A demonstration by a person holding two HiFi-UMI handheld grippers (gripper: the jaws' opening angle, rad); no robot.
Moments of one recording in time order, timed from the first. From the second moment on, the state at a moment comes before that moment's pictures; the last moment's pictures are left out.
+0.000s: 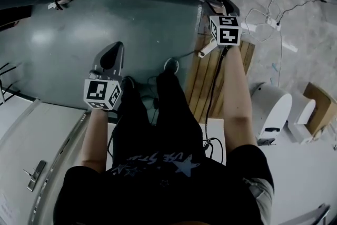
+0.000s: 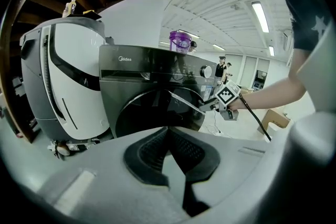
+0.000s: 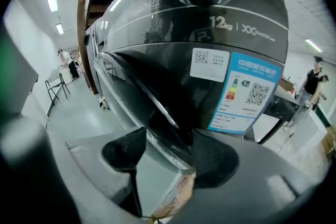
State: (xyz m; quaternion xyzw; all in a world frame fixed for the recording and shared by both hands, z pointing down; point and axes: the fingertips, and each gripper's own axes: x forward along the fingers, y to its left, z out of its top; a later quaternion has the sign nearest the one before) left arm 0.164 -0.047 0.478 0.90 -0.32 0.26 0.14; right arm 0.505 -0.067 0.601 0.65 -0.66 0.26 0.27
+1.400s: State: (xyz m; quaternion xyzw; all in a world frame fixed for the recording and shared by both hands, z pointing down) left arm 0.091 -0.008 0.506 0.90 -0.30 0.24 0.21; right arm 0.411 0.044 0.605 0.68 -0.60 0.30 0.29
